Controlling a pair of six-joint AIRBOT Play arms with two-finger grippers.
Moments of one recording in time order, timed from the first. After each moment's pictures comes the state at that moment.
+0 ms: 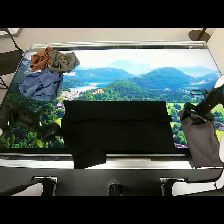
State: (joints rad) left arm 0.20 -1.27 0.81 -2.08 1.46 1.71; right arm -0.39 -1.61 1.51 -1.46 1.72 1.67
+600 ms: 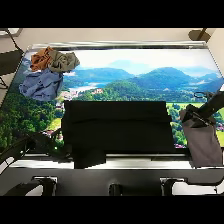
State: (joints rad) left arm 0.03 -1.11 0.40 -2.24 1.19 1.73; right arm -0.42 -1.56 1.45 -1.41 1.71 1.66
